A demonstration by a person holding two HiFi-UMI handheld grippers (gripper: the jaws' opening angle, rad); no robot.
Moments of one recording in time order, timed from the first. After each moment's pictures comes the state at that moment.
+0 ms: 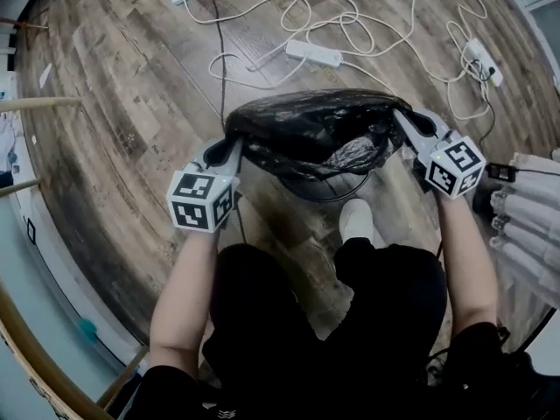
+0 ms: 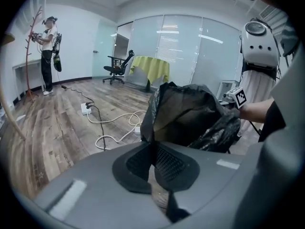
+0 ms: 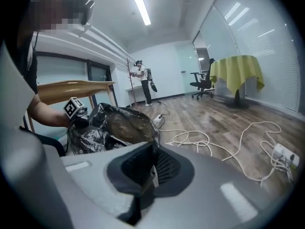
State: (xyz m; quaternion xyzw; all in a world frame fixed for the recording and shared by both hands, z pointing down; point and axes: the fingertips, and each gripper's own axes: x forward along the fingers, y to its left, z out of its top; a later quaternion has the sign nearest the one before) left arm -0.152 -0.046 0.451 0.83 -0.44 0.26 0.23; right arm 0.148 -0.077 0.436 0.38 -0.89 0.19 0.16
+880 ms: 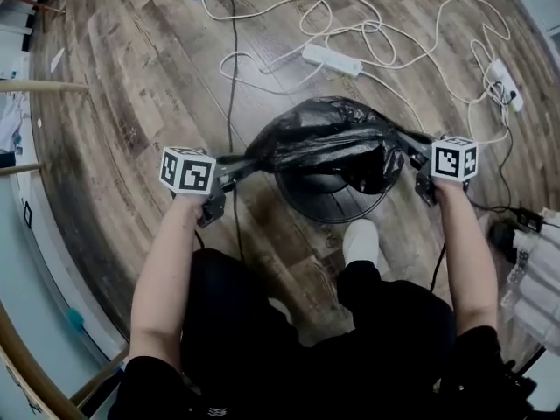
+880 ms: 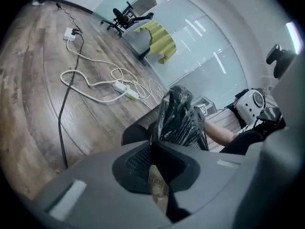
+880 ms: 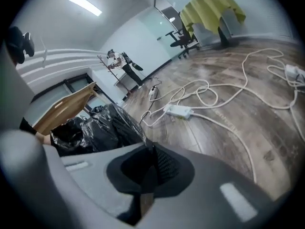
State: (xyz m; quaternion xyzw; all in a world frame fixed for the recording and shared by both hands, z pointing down) left arm -0.145 -0.019 0.568 0.81 -0.22 0.20 0.50; right arm 0.170 -0.088 0.598 0.32 -0.82 0.43 0.19
